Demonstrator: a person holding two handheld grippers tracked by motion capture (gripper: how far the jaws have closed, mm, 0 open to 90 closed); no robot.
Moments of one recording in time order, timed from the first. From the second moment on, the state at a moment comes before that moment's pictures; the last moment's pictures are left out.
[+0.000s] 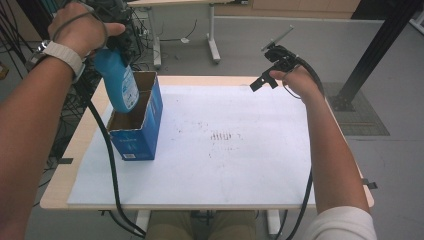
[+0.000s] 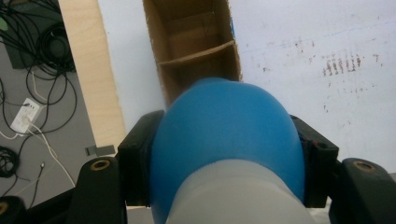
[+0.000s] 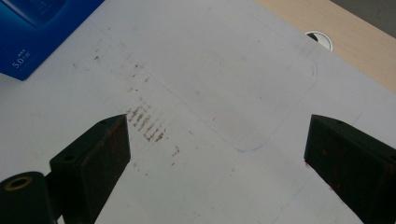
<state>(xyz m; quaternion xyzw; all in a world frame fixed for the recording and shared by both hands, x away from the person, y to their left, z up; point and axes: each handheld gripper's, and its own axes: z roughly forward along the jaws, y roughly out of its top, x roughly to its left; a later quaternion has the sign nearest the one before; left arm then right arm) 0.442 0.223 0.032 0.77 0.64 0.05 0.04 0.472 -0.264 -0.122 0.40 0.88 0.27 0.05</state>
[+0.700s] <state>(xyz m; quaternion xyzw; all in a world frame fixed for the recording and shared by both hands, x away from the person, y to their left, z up) 0.447 0.225 -0.005 0.76 0.64 0.05 0.04 0.472 -0.267 -0.122 0.40 0.88 0.27 0.05</state>
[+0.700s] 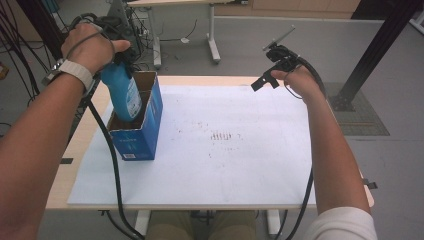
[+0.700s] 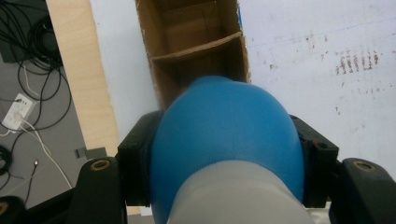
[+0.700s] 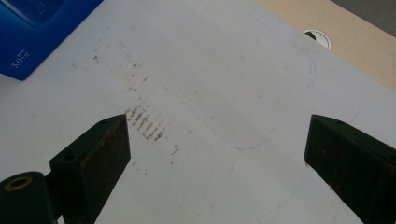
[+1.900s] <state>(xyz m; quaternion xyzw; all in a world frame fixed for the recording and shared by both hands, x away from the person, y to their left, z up) 0.452 0.219 -0.059 0.77 0.64 0.04 0.03 0.471 -0.274 -0.129 0.41 0.87 0.27 0.04</state>
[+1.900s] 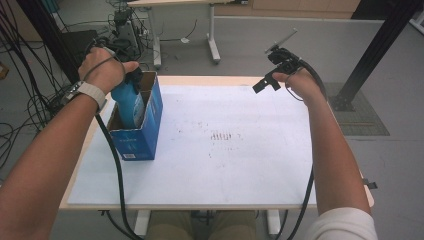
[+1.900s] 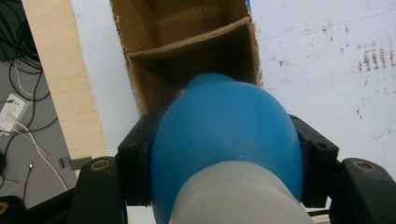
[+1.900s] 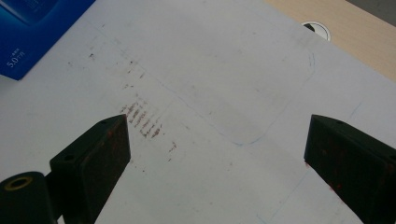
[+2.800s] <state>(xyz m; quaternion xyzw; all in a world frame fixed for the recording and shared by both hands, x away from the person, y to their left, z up) 0.452 0.221 -0.094 0.77 0.64 0.05 0.03 0.471 -0.279 -0.133 0.41 0.87 0.27 0.04</state>
